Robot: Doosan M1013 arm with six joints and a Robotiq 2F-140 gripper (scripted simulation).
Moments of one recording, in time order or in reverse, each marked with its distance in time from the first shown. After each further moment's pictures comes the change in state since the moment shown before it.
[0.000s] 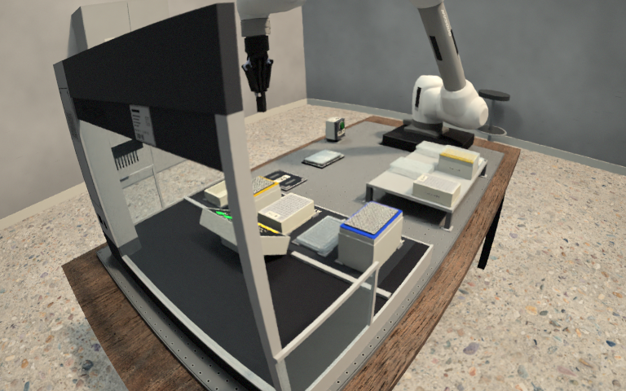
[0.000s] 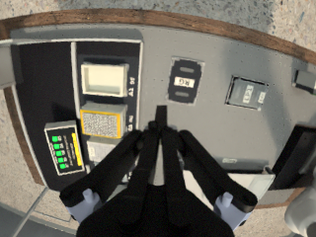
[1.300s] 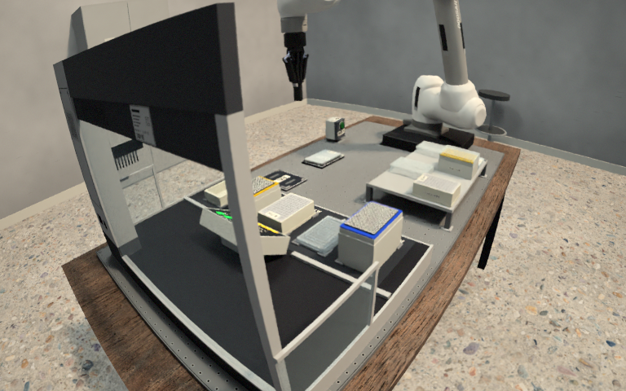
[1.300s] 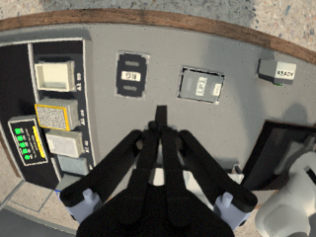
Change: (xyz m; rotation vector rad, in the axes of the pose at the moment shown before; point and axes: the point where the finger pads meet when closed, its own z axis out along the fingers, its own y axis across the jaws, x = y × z) arm -0.021 0.171 0.000 0.000 0.000 0.000
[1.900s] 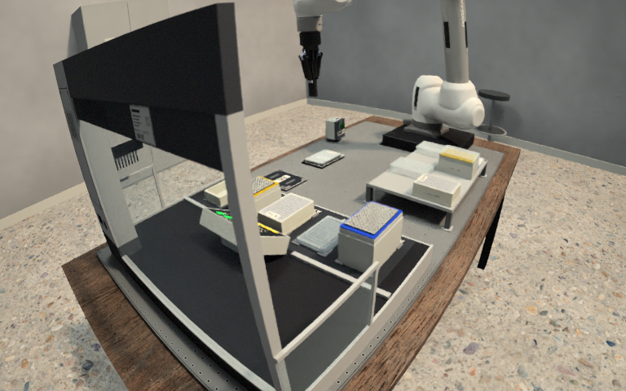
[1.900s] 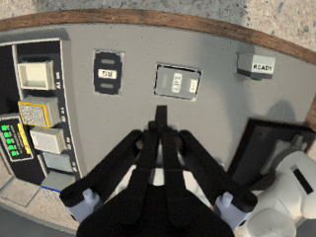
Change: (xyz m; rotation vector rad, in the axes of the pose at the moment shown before) arm -0.010 0.079 0.000 0.000 0.000 0.000
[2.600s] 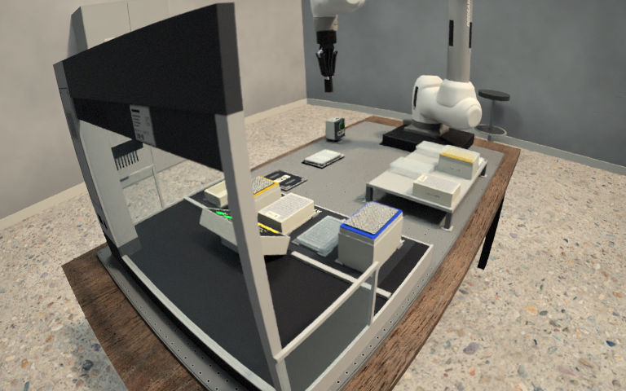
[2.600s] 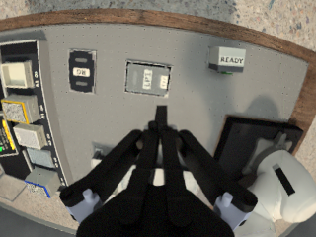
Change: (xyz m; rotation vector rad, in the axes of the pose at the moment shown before) arm -0.011 0.094 0.000 0.000 0.000 0.000
